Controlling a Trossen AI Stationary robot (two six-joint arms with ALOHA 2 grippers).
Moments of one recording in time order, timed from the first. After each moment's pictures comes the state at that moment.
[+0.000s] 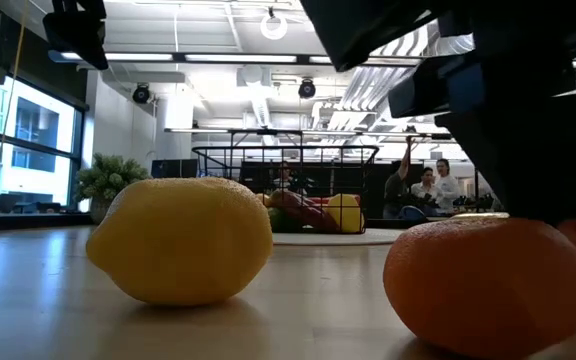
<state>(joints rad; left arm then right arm) -0.09 0.99 1.04 -1.05 -0.09 -0.73 0.63 2.58 2.34 -1.49 -0.04 0.52</state>
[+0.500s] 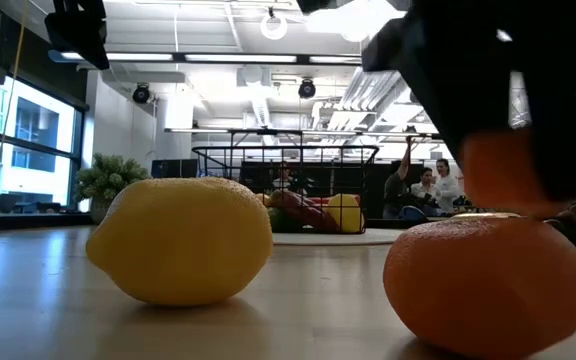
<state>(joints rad) -0.09 0.99 1.04 -1.05 -0.09 -0.70 0.59 2.50 2.34 -1.54 0.01 0.49</state>
